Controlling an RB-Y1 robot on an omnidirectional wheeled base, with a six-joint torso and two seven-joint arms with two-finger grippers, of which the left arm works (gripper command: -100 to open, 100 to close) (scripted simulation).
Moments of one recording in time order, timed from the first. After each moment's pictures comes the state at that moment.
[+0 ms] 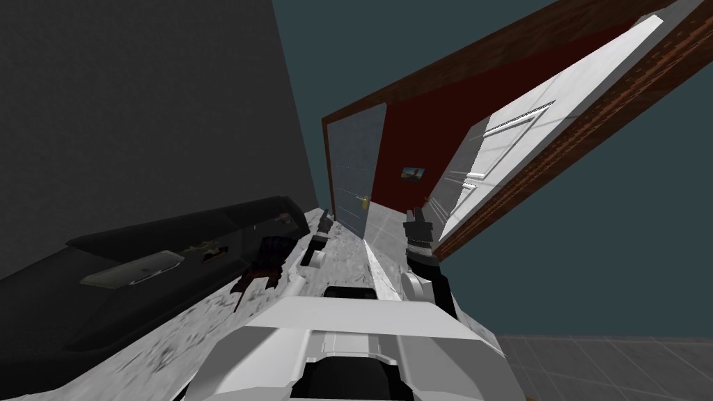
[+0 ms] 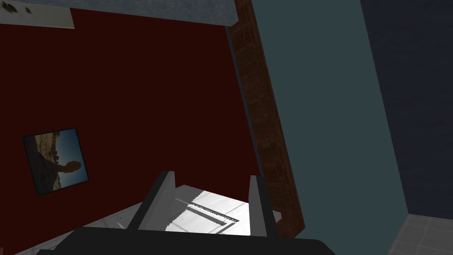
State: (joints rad) arm 0.04 0.10 -0.12 -1.55 0.04 -0.54 0.14
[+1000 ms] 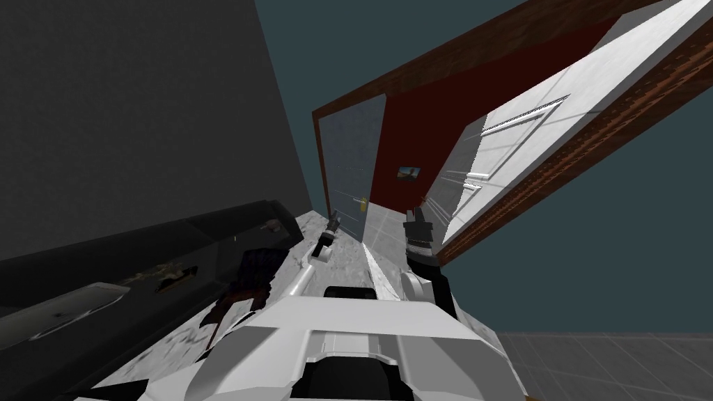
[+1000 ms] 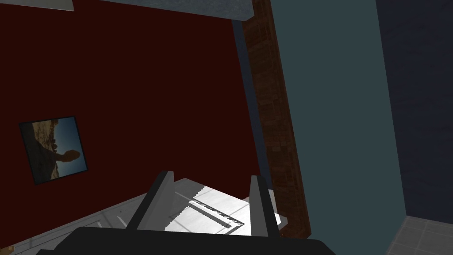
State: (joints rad) arm -0.13 0.09 -0.15 -1.26 0.05 -0.54 0.13
